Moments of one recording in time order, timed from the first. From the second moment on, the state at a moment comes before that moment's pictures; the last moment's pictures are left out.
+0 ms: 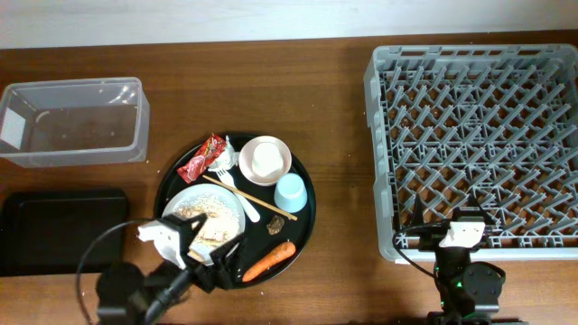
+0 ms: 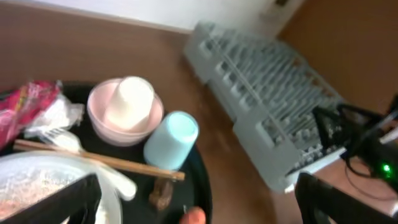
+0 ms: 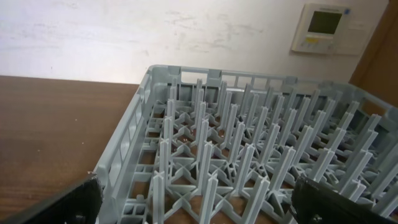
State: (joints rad) left arm -0.05 0.30 0.49 -0.57 0.58 -0.27; right arm -0.06 0.01 0.01 -0.08 0.02 -0.09
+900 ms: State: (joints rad) left arm -0.42 1.10 0.71 -0.73 -0.02 -0.47; right arm -0.06 0.01 0.01 -0.08 0.02 -0.09
